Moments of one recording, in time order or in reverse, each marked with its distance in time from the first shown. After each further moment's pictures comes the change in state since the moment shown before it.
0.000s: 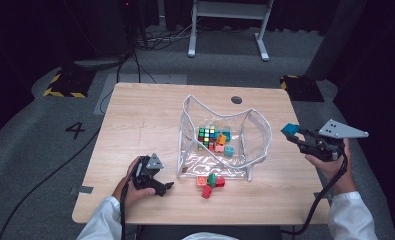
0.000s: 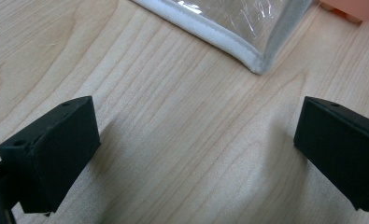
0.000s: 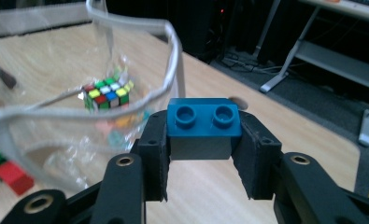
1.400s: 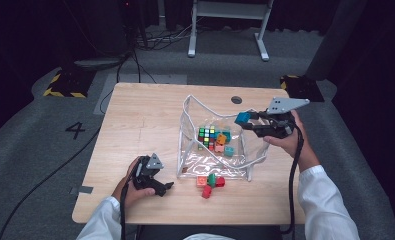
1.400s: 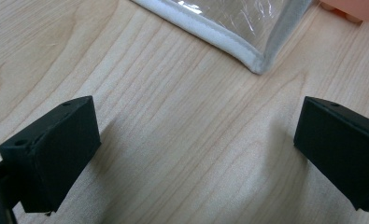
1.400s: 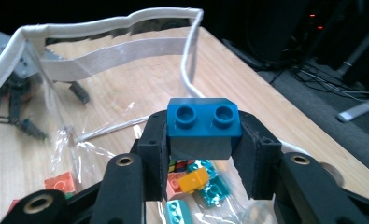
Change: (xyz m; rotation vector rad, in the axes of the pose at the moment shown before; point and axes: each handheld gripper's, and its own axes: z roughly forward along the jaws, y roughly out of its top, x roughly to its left) left arm 0.000 0.000 0.000 -0.001 0.001 0.000; right arm 0.046 0.072 0.098 0.072 0.317 -0.156
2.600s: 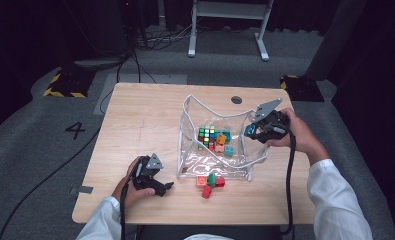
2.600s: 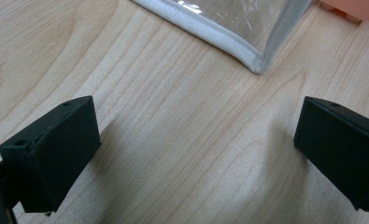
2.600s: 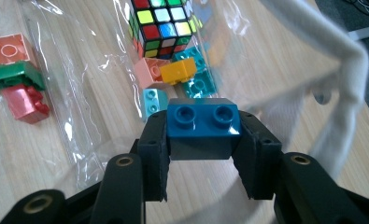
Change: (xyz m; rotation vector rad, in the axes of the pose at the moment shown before) left arm -0.001 0.000 0.000 -0.003 -0.002 -0.009; right arm -0.013 -0.010 0.017 0.474 -0.003 -0.186
